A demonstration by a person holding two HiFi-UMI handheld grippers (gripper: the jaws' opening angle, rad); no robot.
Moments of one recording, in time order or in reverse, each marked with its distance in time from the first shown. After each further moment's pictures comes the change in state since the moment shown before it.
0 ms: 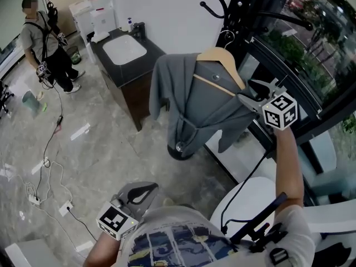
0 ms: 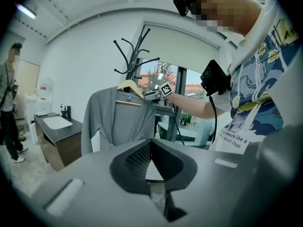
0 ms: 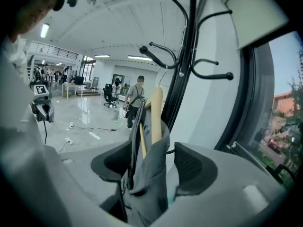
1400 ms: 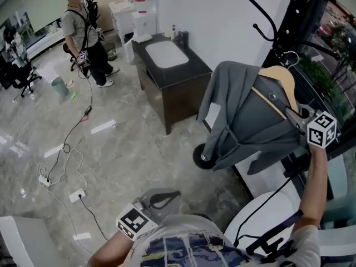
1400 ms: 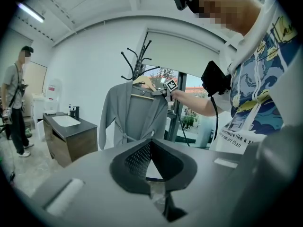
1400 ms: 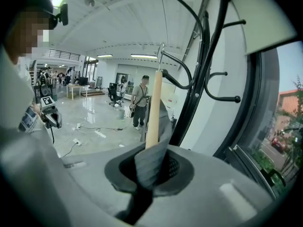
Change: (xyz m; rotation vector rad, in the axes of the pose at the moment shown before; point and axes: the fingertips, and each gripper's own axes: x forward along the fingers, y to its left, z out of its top) left arm -0.067 -0.015 -0.019 -0.021 -0.040 0.021; right arm -0.057 0.034 0.040 0.009 0.055 0.053
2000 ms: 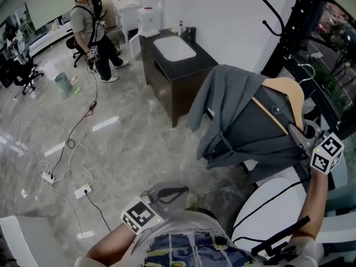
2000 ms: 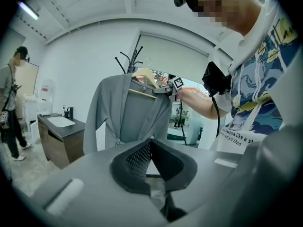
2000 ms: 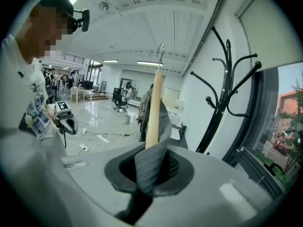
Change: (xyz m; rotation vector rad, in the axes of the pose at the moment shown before) left arm -0.079 -0.019 -0.026 0.049 0.001 -0.079; right arm -0.057 0.181 0.035 -0.021 -0.089 0.012
